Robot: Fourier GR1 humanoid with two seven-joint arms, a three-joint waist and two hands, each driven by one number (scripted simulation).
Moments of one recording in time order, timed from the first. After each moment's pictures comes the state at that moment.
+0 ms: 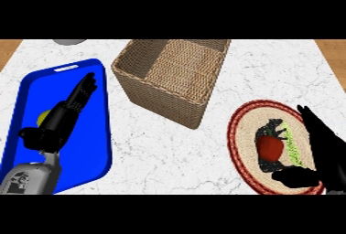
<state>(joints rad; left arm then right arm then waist) -0.17 0.28 -0.04 -1.55 0.01 -0.11 -0.01 0.05 -0.36 0.13 -1.97 0.76 0.18 0.74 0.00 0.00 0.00</state>
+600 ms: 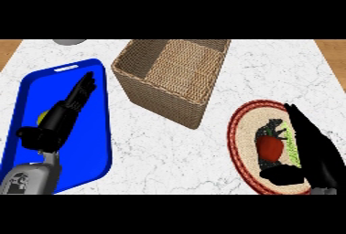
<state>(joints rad) -0.17 0.24 0.00 -1.56 -0.02 -0.16 0.01 0.03 -0.25 0.15 -1.96 0.84 0.21 0.72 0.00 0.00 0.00</state>
